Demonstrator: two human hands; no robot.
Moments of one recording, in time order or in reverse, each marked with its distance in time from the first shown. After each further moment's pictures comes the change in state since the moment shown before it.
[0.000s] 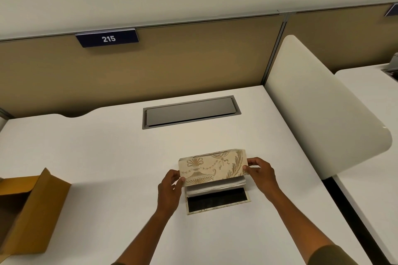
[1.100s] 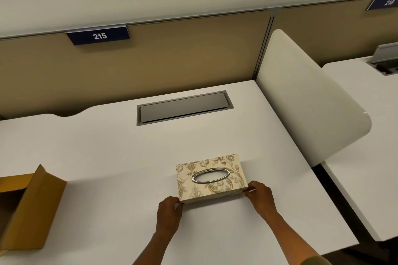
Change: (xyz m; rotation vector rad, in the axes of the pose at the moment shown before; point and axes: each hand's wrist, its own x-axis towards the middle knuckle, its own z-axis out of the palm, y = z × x) left_hand -0.064 -0.061 0.010 0.421 -0.068 -0.047; right_hand -0.061 0.082 0.008 -0.319 0.001 0.011
